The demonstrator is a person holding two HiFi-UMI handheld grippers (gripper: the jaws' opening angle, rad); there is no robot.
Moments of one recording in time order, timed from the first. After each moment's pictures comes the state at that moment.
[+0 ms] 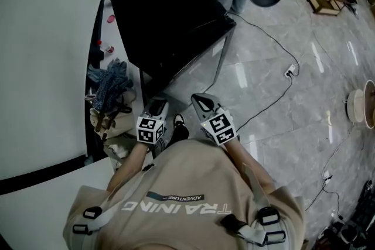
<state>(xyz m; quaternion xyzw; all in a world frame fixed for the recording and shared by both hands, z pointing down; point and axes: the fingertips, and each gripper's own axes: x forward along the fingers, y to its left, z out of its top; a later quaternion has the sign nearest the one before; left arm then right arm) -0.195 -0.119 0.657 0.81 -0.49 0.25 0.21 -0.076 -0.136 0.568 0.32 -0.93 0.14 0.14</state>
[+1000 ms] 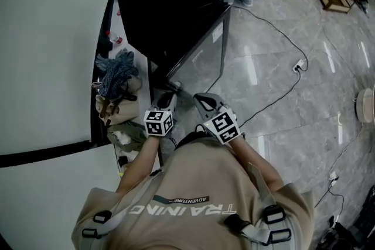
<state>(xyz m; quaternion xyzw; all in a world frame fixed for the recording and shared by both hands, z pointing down) -0.155 -0.084 0.660 0.78 -0.54 0.20 0.24 -0.051 -0.070 0.573 0.27 -0.94 0.13 0.14</state>
